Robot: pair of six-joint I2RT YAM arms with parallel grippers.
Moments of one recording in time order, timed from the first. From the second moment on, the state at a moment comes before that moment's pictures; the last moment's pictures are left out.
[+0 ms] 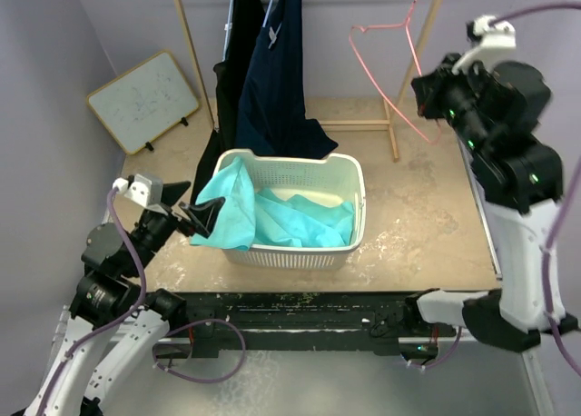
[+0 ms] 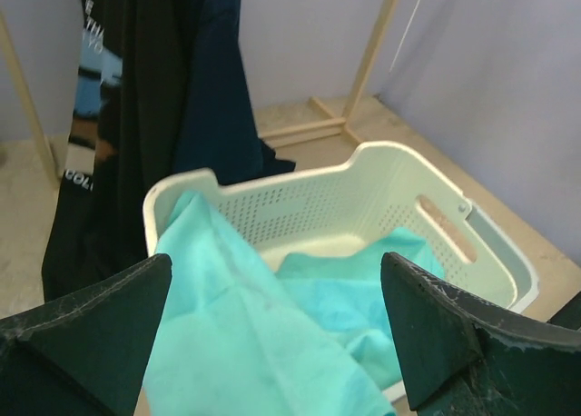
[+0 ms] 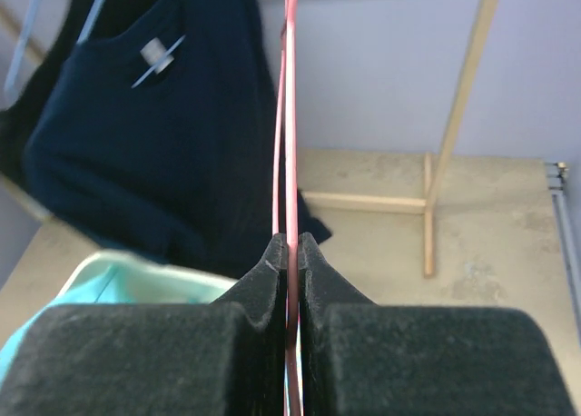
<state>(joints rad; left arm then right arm) -0.44 0.42 0.83 -0.30 0.10 -0.22 0.33 1.23 2.03 -0.91 0.11 0.16</state>
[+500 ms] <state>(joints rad) -0.44 0.23 0.77 -0.34 0.02 -0.24 0.25 1.59 2.27 -0.69 0.30 0.11</state>
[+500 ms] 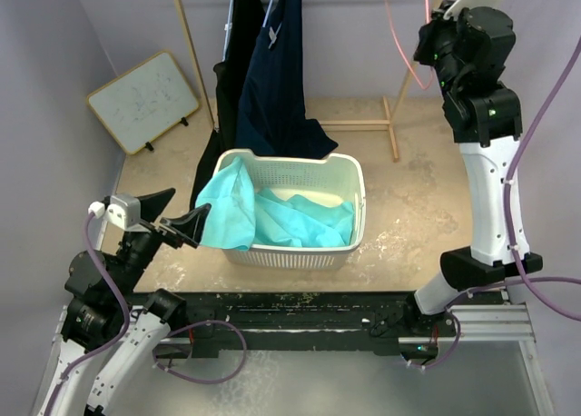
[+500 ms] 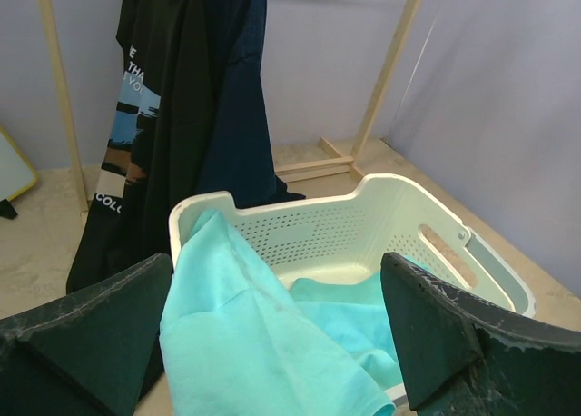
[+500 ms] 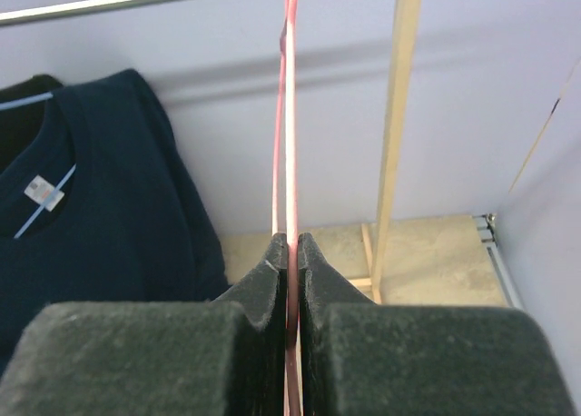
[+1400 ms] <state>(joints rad) -0.44 0.30 0.77 -0.34 0.06 -0.23 0.13 1.76 2.33 -0.65 0.11 0.16</state>
